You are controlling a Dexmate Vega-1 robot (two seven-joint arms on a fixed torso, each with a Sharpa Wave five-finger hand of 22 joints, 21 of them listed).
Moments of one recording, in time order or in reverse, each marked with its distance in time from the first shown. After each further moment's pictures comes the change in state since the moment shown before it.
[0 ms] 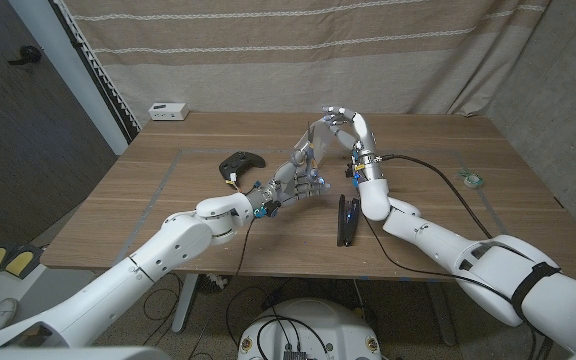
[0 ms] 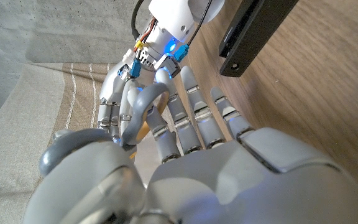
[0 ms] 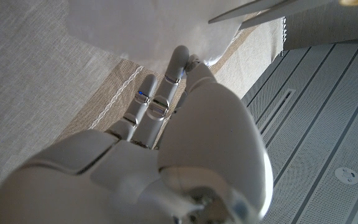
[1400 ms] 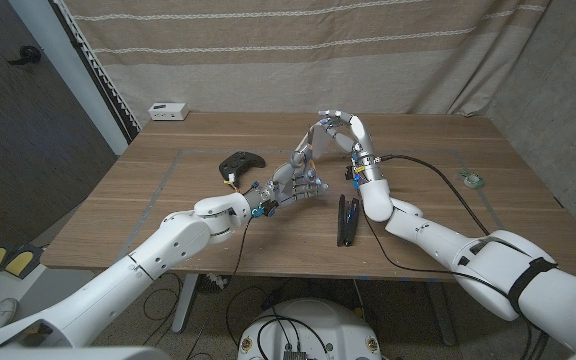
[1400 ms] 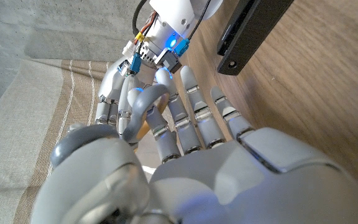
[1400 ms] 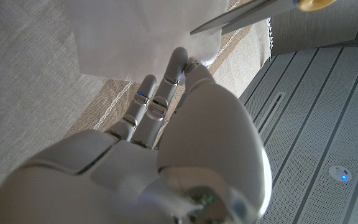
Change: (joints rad) left arm -0.011 -0.007 -0.004 0.038 -0.020 0.005 -0.029; left_hand 0.118 0.139 0.070 0.003 0.035 0.009 0.010 0.031 0.000 0.002 0.002 0.058 -0.010 0.000 0.000 0.009 0.005 -0.004 -0.004 0.000 0.010; right arm 0.027 0.018 -0.003 0.085 0.004 0.088 0.048; right_hand 0.009 0.008 -0.013 0.012 0.045 0.005 -0.005 -0.009 0.009 -0.011 -0.011 -0.007 0.033 -0.030 0.013 0.005 0.023 -0.023 0.002 0.052 0.002
